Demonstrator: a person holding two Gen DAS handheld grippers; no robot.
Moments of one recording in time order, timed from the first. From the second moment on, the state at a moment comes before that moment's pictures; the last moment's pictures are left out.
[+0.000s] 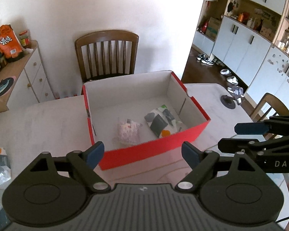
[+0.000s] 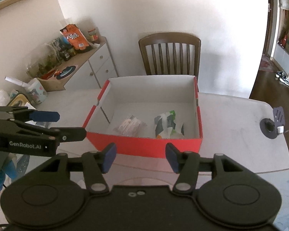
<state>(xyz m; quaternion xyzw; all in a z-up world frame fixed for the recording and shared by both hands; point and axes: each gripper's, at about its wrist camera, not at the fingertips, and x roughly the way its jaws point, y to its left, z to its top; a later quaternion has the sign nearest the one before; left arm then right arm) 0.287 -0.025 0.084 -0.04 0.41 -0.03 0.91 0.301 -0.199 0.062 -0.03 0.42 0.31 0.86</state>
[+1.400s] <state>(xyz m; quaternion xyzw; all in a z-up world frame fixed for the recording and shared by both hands) 0.147 -0.001 0.019 -0.06 0.41 -0.03 0.91 0.158 -0.233 -0.014 -0.03 0.44 0.28 0.86</state>
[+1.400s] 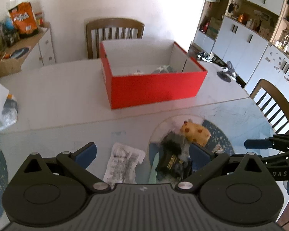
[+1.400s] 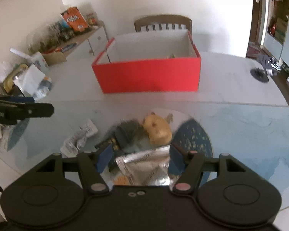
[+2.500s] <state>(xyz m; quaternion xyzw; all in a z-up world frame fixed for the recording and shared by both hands) 0.167 0.019 -0.074 -0.04 0.50 -0.01 0.87 0.156 -0.215 -0.066 -0.13 0.46 0.30 0.83</state>
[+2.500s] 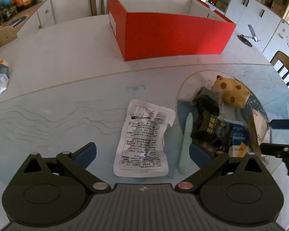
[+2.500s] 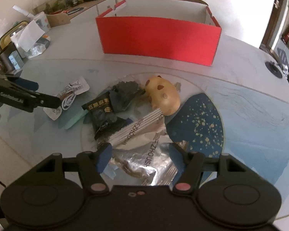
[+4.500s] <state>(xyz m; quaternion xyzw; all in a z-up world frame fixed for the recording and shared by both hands) 0.196 0.037 -0.096 -0.12 0.50 -0.02 0.86 0.202 -0.233 -0.092 -0.13 0.48 0.44 0.75</state>
